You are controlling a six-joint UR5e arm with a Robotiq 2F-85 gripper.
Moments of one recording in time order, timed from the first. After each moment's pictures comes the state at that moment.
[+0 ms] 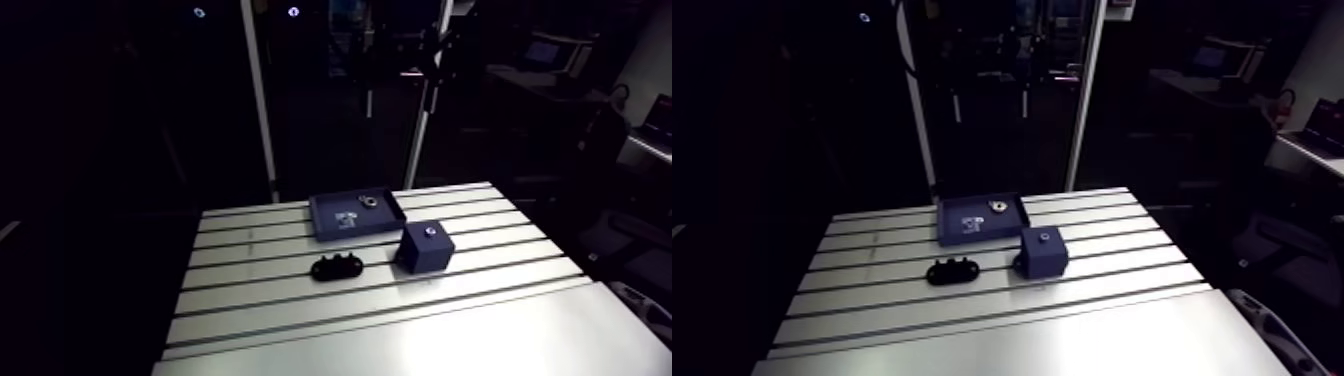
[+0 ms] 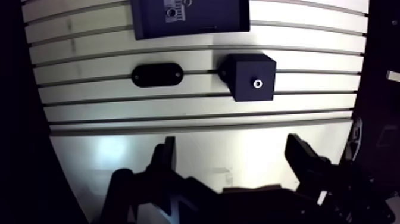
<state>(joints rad) -0.19 -1.39 1.45 -1.54 -1.61 -1.74</state>
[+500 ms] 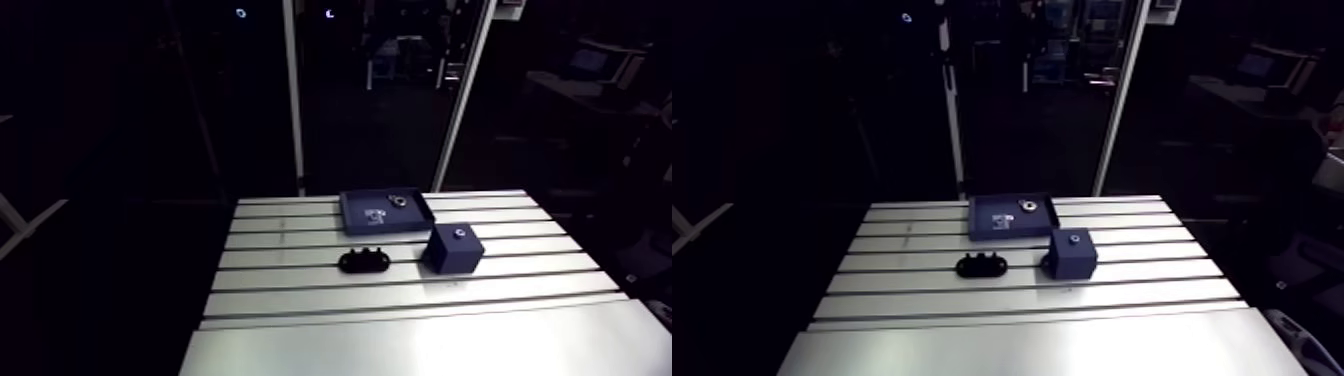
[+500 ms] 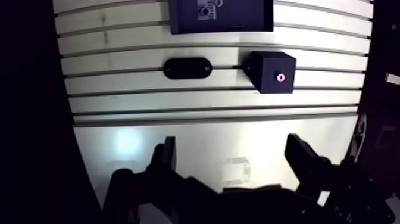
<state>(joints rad) -0.08 -1.40 1.36 -1.46 -1.61 -1.64</state>
